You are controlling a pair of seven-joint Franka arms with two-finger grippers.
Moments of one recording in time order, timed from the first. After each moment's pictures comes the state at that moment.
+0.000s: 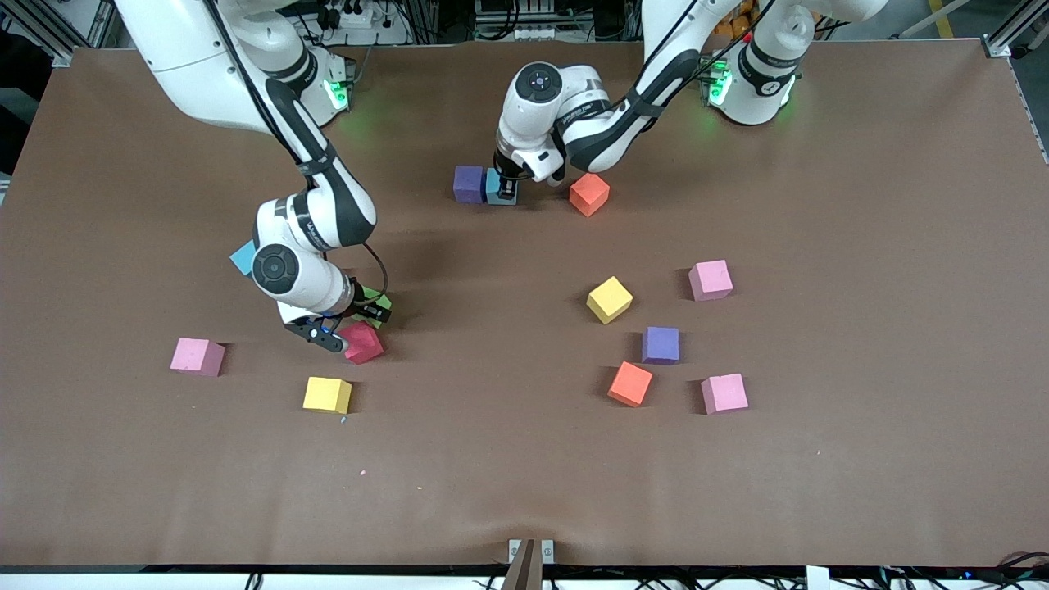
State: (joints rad) left arm -0.56 0.56 -0.57 -2.07 0.21 2.70 -2.72; right arm 0.28 0.50 0.04 -2.05 0.14 2.43 0.65
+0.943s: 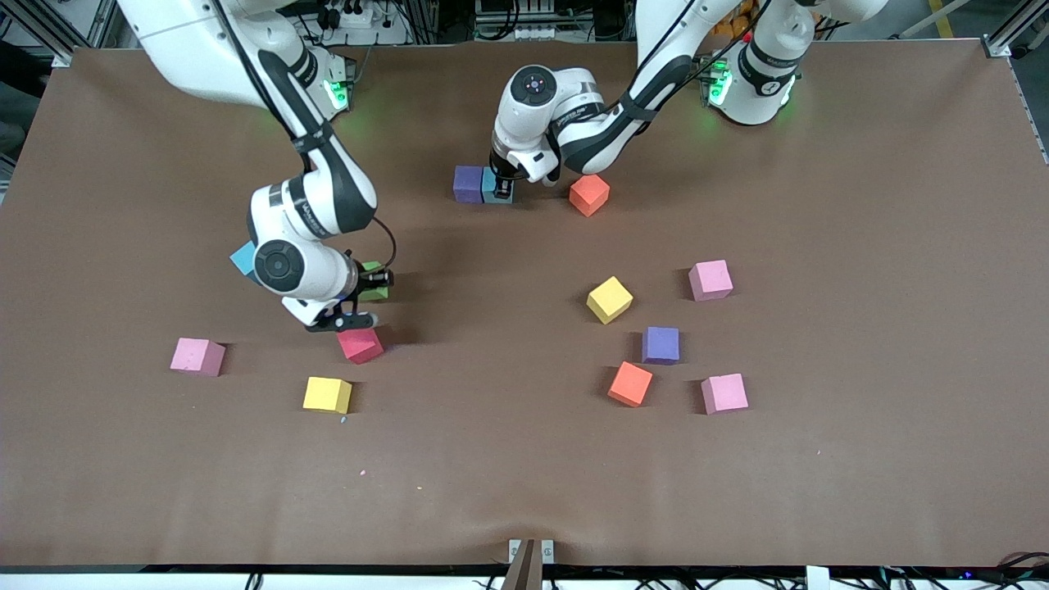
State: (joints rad) left arm -0.58 0.59 -0.57 -2.05 0.21 2.70 -2.72; right arm 0.32 0.39 0.05 -2.02 0.14 2.13 0.12
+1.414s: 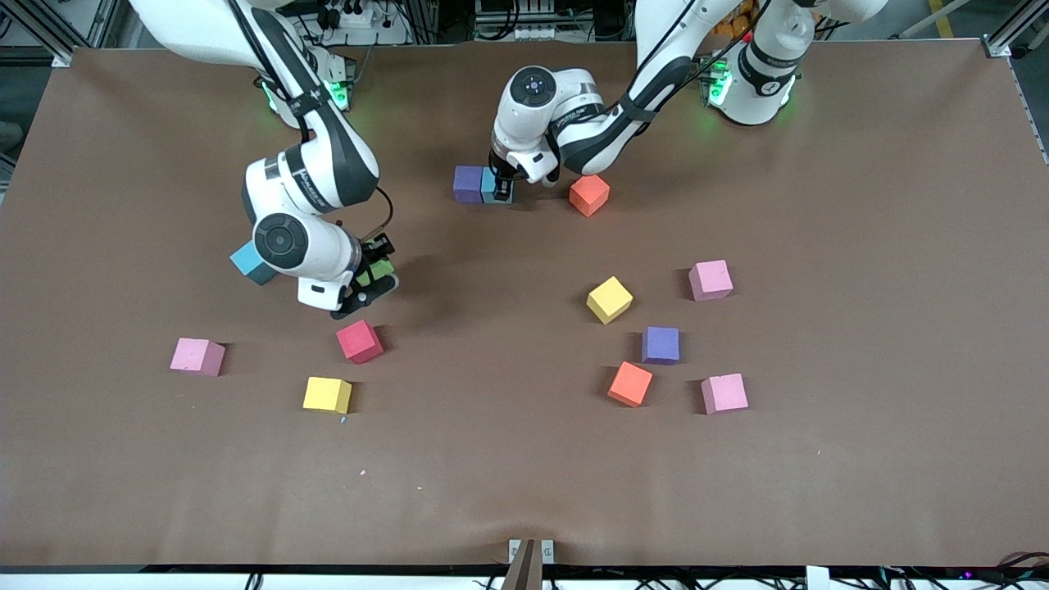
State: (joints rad) left arm -0.58 0.60 -0.57 -2.04 0.21 2.70 -2.72; right arm 0.35 0.30 0.05 -2.04 0.09 2.06 -0.30
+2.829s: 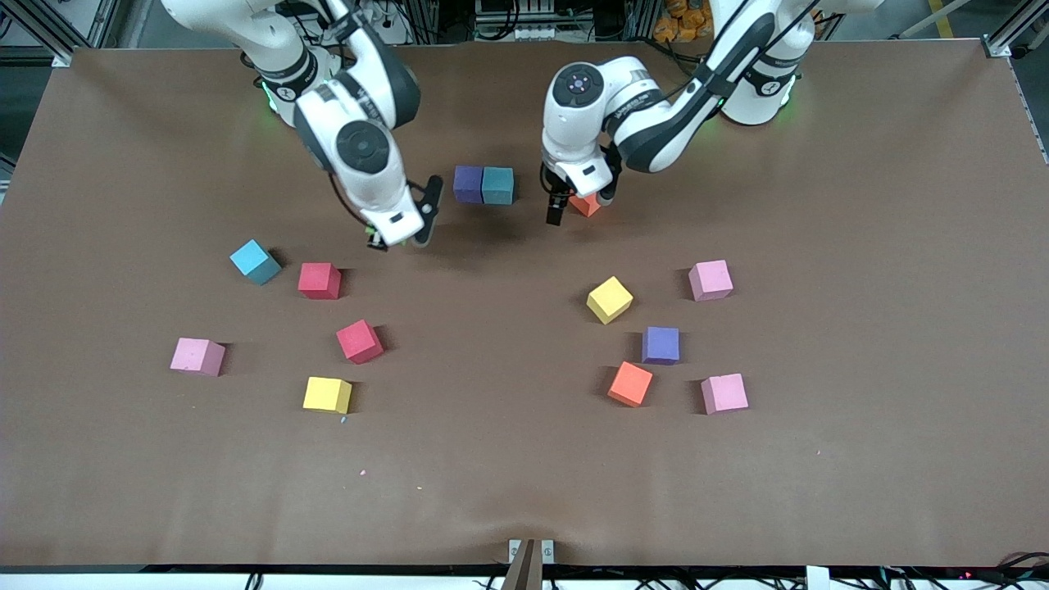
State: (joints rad) left arm -0.22 0.35 -0.73 -2.20 0.24 2.43 -2.40; right arm 0.60 0.13 0.06 -2.24 -0.07 2.14 -0.72
